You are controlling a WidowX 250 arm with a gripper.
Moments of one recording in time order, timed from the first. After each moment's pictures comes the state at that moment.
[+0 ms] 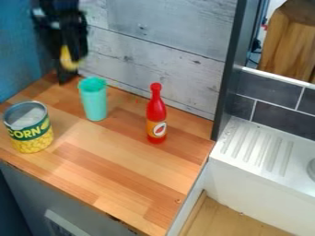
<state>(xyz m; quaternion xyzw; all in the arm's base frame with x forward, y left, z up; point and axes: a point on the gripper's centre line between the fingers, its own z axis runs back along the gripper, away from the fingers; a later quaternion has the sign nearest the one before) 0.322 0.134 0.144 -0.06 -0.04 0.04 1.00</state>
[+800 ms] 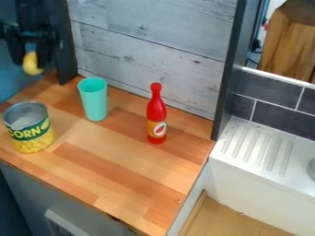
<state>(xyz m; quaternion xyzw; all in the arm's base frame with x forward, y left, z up) 0.322 0.217 0.103 0.04 0.06 0.21 0.98</state>
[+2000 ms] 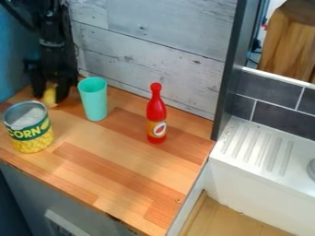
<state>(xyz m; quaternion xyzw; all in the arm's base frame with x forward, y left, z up) 0.346 0.218 0.023 0.07 0.08 0.19 0.98</state>
